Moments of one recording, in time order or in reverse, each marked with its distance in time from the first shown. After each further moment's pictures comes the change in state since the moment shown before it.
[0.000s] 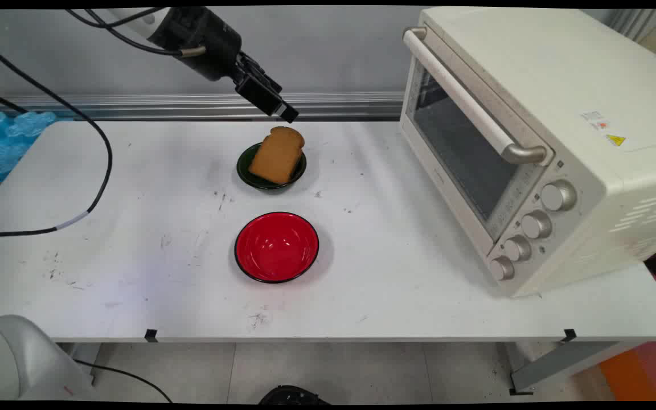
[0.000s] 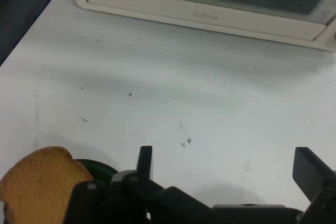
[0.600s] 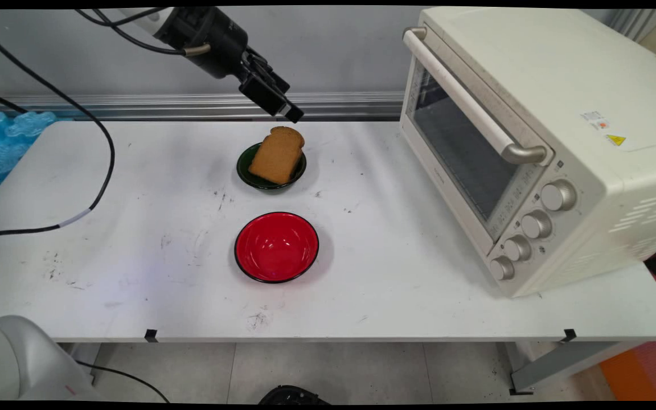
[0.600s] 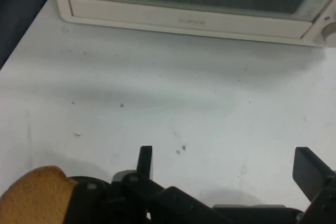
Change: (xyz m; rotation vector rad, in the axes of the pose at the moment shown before) arm 0.009 0.001 0.004 -0.028 0.003 0.069
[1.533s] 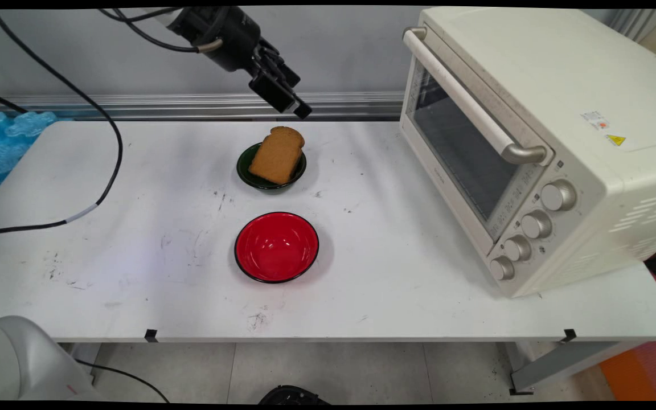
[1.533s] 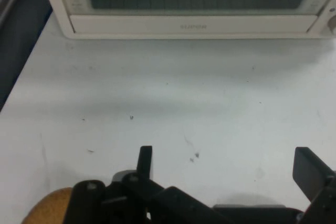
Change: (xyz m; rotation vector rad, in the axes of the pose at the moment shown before) arm 0.020 0.001 0.007 0.021 -0.018 0.095
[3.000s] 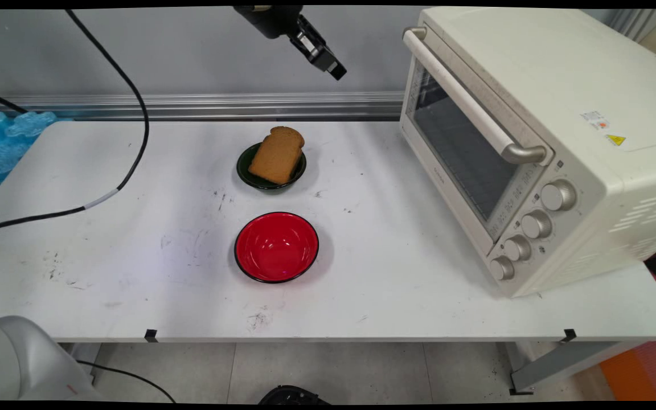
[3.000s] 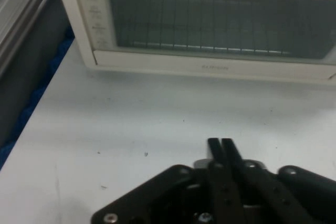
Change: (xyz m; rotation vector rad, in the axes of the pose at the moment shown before) arm 0.069 -0.011 0.019 0.038 -0.009 -0.066
